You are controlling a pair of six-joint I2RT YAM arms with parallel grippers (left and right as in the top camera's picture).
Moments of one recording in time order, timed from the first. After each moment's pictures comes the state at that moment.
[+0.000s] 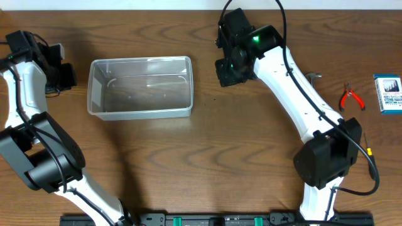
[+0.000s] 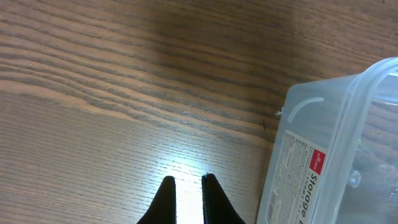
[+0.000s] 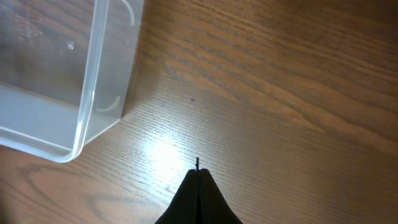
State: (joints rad) left arm 0.47 2.01 1.66 -0.89 0.13 0.23; right arm 0.49 2.03 1.95 -1.21 -0.08 0.21
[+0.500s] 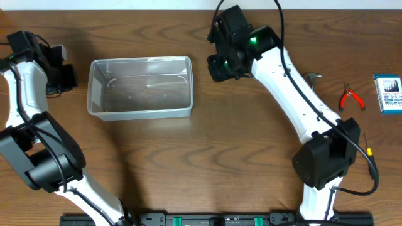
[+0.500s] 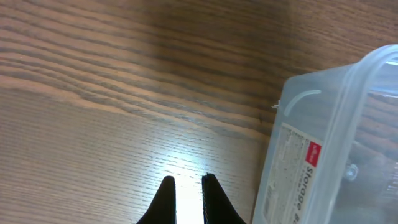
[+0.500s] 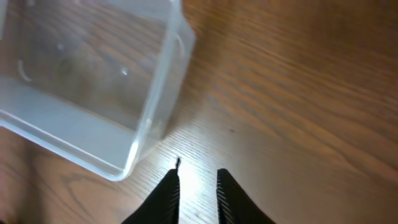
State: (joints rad) left arm 0.46 2.01 1.66 -0.91 0.13 0.23; right arm 0.51 2.03 1.96 -1.09 -0.19 0.20
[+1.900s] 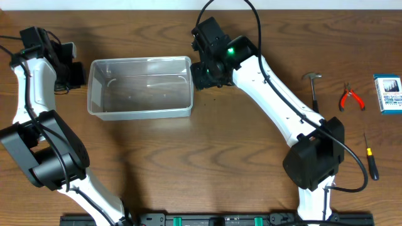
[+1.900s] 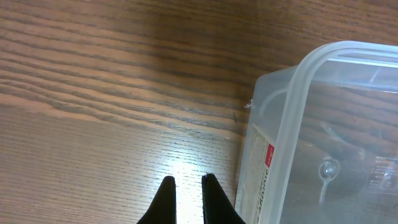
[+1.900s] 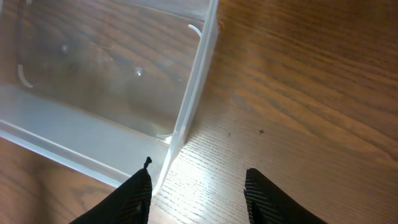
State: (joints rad) left arm 0.40 2.01 1.66 -0.92 0.12 0.23; right arm 0.61 2.06 1.96 -1.06 -0.12 0.33
